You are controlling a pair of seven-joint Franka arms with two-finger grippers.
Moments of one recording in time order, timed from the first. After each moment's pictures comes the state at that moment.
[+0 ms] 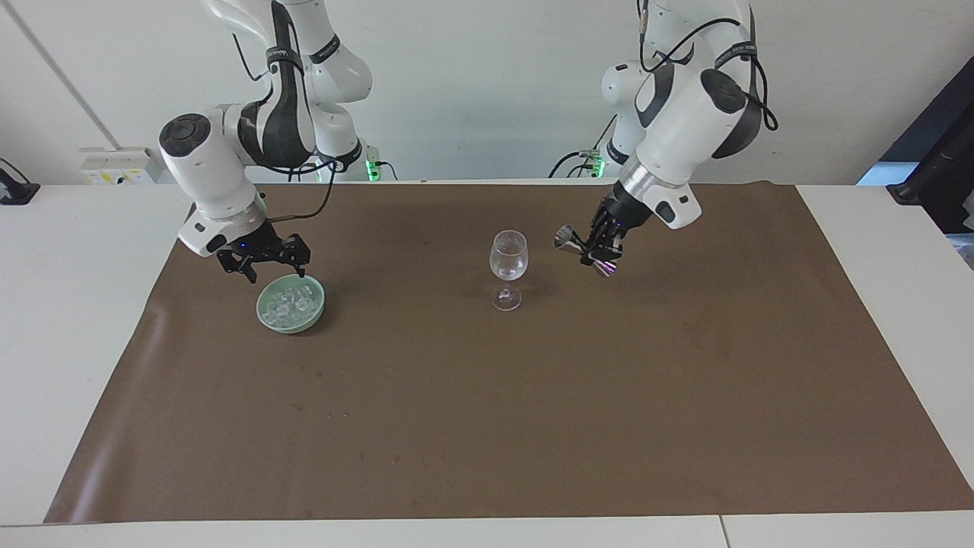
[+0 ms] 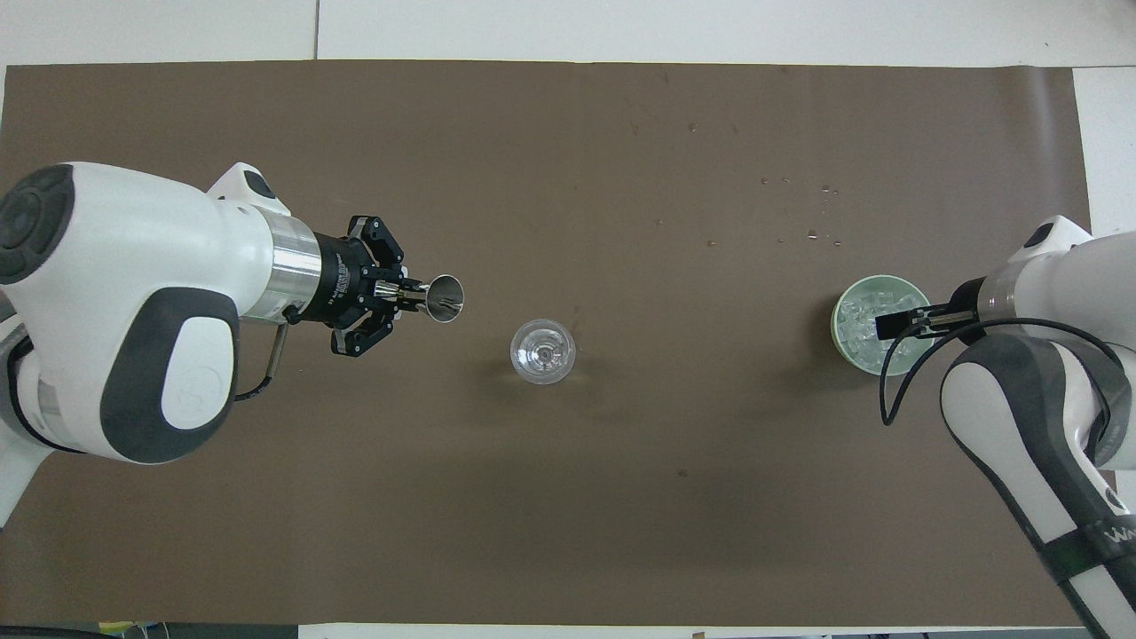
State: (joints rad) left arm 0.15 -0.03 -0.49 -1.97 -0.46 2.06 -1.51; right arm 0.00 -0.07 -0.05 -2.26 0.04 2.22 -0.15
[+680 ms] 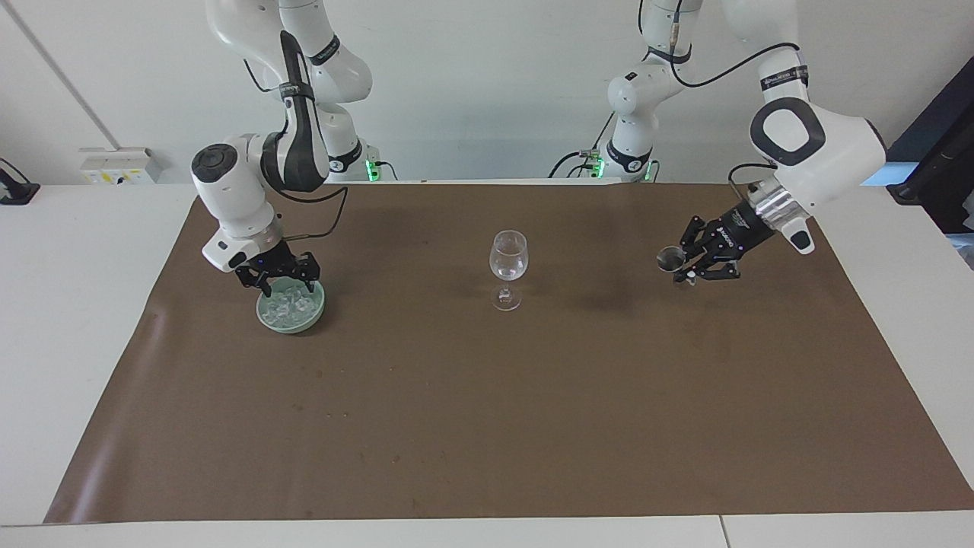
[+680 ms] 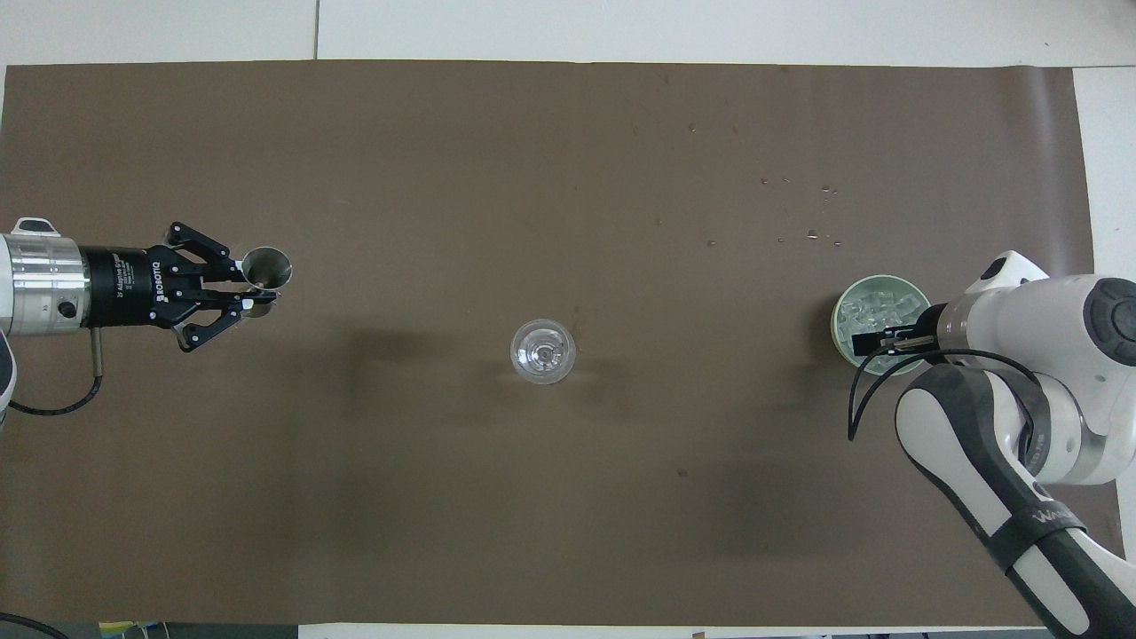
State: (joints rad) left arm 0.56 -0.02 -0.48 -2.11 -0.79 2.01 -1.31; right arm 0.00 -0.02 -0.05 -2.38 0.04 2.41 -0.17
